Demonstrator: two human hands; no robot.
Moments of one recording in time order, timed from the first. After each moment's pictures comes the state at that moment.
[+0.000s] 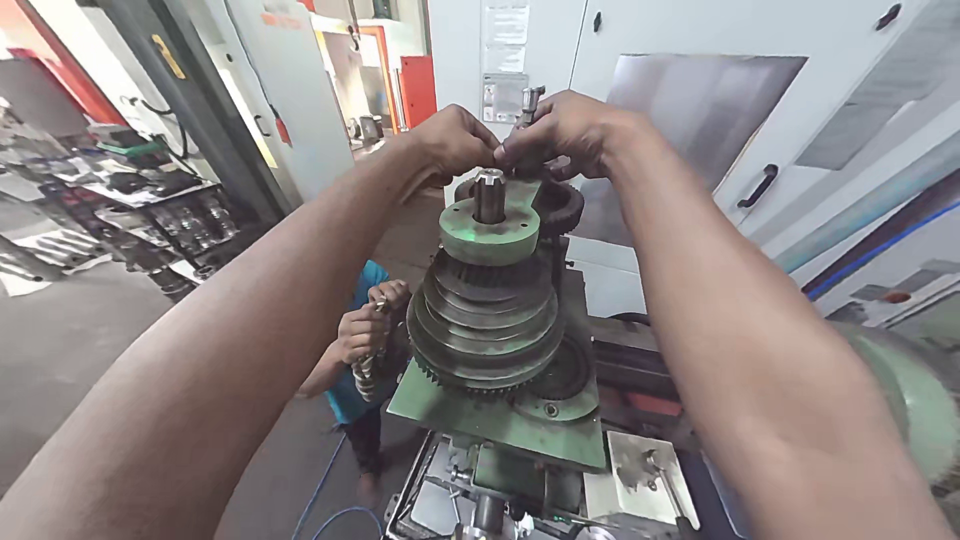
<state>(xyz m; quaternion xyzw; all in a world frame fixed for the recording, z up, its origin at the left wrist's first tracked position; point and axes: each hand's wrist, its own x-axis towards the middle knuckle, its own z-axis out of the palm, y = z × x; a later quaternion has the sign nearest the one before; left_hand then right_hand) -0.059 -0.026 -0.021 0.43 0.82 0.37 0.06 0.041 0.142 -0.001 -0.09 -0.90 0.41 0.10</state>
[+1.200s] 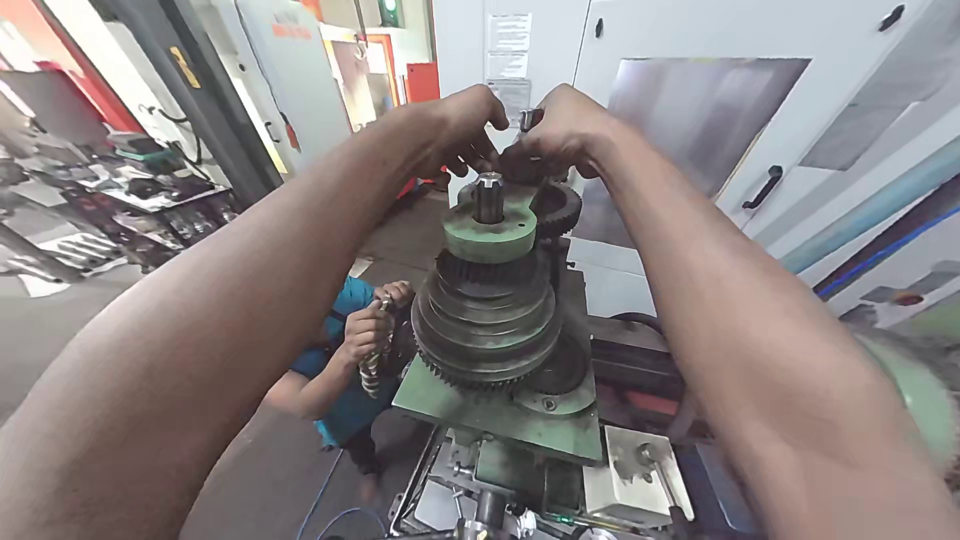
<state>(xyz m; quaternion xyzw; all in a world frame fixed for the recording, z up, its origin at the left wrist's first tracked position) -0.028 -0.027 0.008 0.26 0.86 0.41 0.15 0.031 0.137 0.003 -0.13 -0.95 0.24 0.16</state>
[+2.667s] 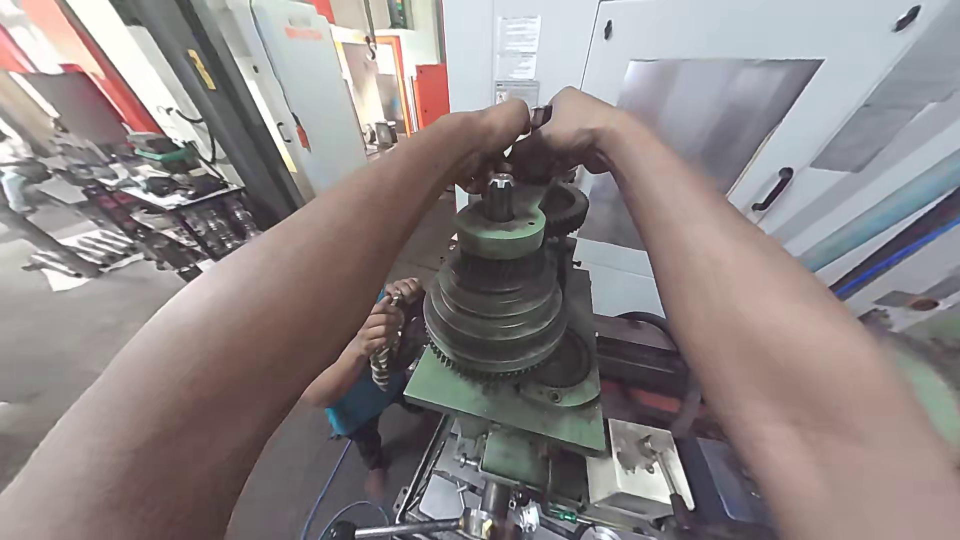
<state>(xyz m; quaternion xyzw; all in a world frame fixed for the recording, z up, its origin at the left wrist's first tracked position) -0.013 -0.007 0.009 0.21 0.87 0.40 0.18 0.028 0.136 0.008 -0.11 -0.95 0.26 0.12</state>
